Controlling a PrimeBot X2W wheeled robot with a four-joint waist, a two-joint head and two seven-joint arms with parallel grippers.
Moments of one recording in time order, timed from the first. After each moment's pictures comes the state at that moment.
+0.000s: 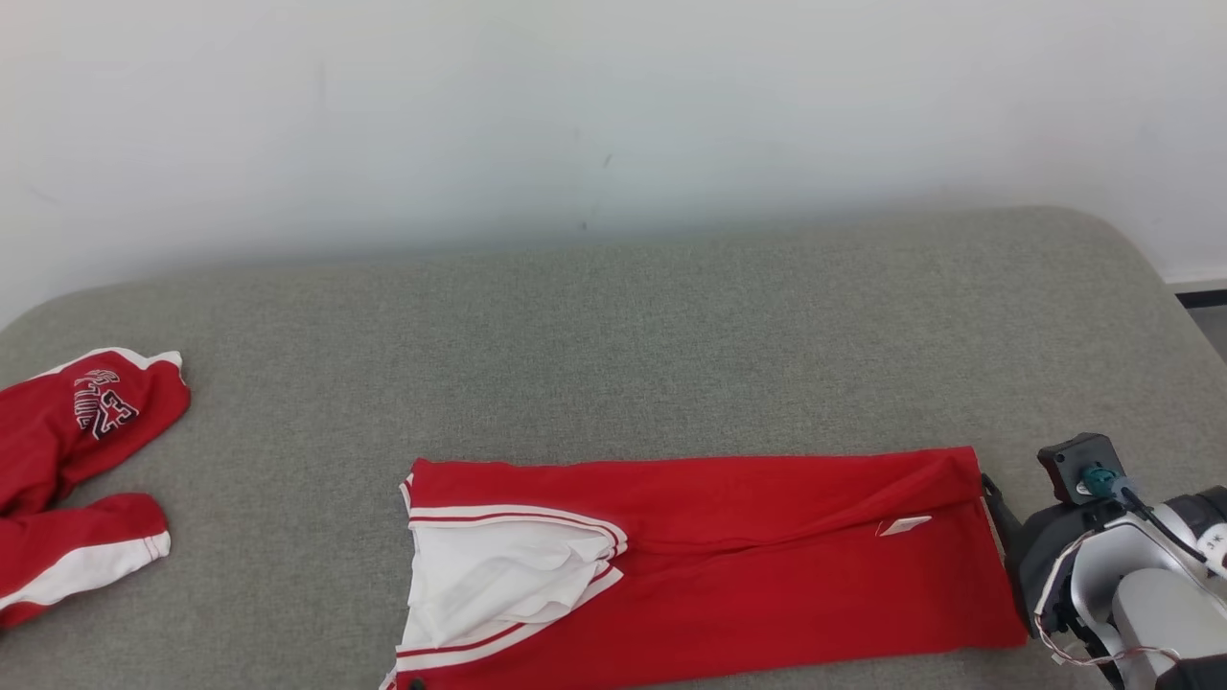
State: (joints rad) left arm 0.07 0.39 -0.53 0.14 -0.96 0.14 -0.21; right arm -0.48 -0.41 0.34 0.80 0.12 0.13 0.04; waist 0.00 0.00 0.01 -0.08
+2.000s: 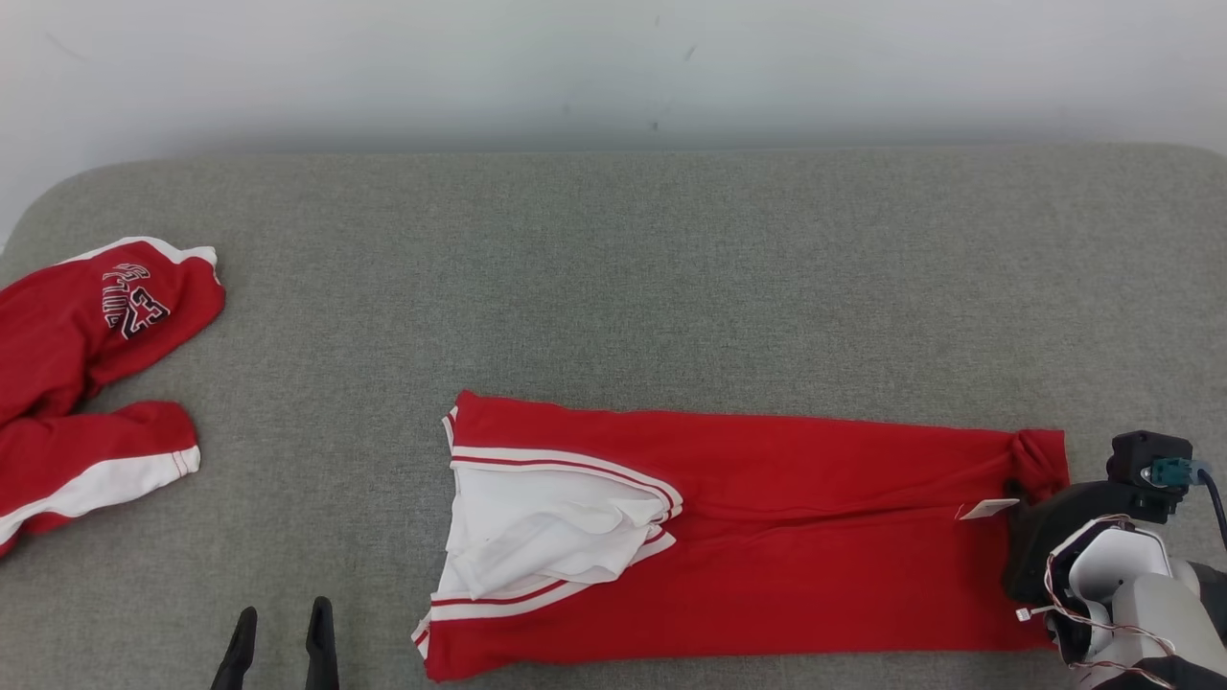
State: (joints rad) left arm 0.16 0.12 -0.02 0.03 -0.40 -0.13 -0.26; right arm -0.46 -0.08 -0.39 0.75 -0.05 0.13 0.27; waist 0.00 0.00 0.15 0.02
